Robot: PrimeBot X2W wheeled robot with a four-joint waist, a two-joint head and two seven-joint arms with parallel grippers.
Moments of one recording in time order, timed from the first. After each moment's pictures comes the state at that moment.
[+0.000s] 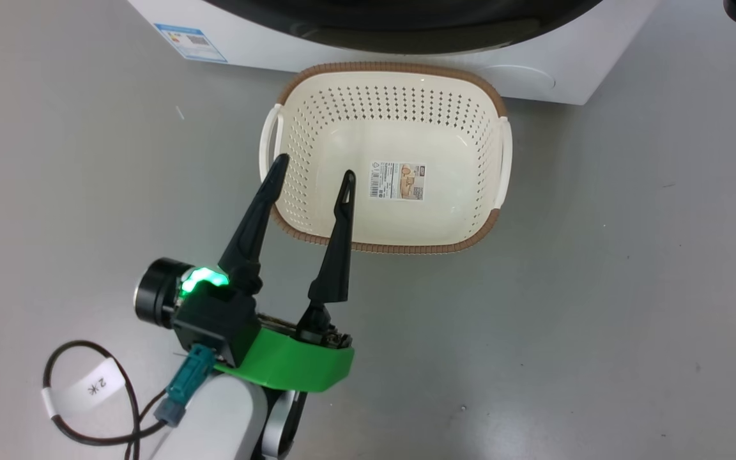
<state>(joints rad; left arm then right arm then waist) -0.46 0.05 -0.42 0.03 -0.24 0.16 -0.25 -1.40 -0.10 -0.34 1.05 1.05 0.13 0.59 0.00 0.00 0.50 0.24</state>
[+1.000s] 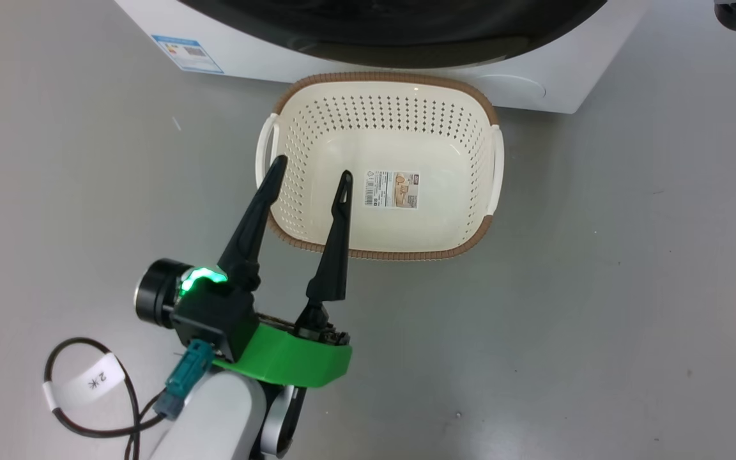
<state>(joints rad) -0.46 0.05 -0.42 0.05 -0.26 0.16 -0.25 -1.41 -0.09 -0.37 1.06 1.01 0.13 0.72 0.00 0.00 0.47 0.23</state>
